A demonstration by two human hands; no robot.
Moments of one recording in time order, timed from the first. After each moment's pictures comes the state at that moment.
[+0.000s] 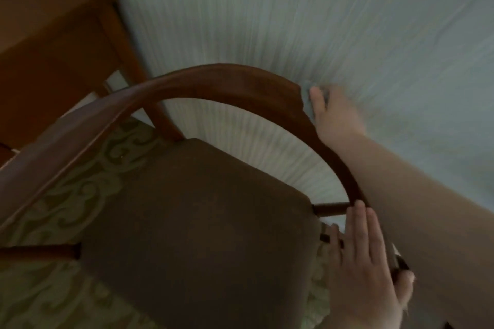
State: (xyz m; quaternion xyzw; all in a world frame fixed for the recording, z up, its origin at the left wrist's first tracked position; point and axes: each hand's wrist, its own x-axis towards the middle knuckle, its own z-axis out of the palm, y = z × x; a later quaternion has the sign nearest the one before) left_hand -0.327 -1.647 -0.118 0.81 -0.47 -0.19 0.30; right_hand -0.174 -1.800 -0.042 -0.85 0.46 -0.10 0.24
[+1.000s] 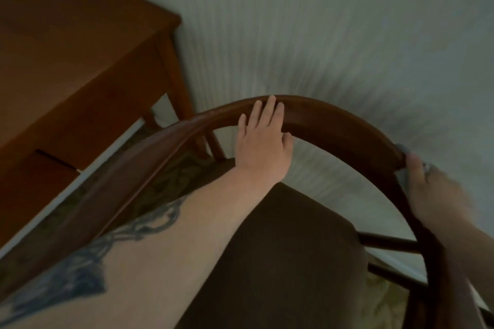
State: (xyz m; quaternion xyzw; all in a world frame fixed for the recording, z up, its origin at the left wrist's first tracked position) left_hand -0.006 -1.631 -0.061 0.89 -0.42 -0.09 0.18; right_hand -0.222 -1.776 -0.042 -0.83 0.55 0.04 0.11
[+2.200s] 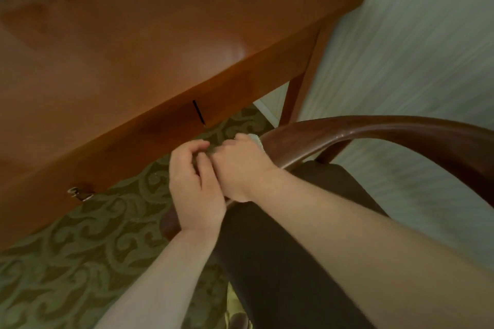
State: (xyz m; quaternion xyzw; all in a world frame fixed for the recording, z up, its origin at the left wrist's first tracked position) left_hand 0.056 -1.366 -0.092 0.86 0.10 0.11 0.48; right_hand 0.095 -1.455 -0.074 -0.96 -0.25 0.10 0.05
